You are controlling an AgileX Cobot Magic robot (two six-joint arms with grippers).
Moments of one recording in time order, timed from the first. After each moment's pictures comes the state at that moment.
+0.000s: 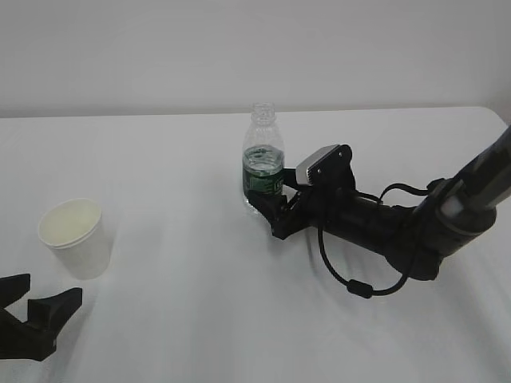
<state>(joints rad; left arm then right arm) -0.29 1.78 -0.05 0.04 -1.15 -0.07 0.30 2.36 -1.07 -0.54 -1.07 0.16</state>
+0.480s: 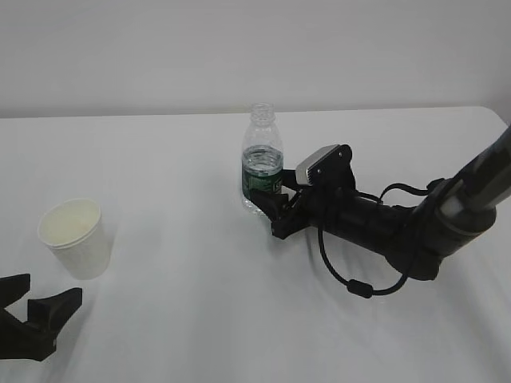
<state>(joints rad) -0.29 1.78 -0.05 0.04 -1.15 -0.07 0.30 2.36 -1.07 -0.53 -1.07 0.16</state>
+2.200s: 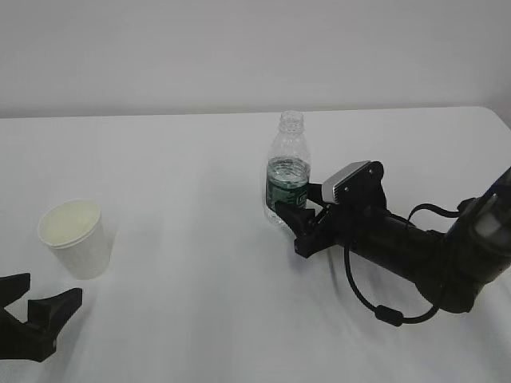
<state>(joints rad) -0.29 1.78 -0.05 0.04 -1.15 -0.06 0.28 2.29 -0.86 -0.43 -1.17 0.05</state>
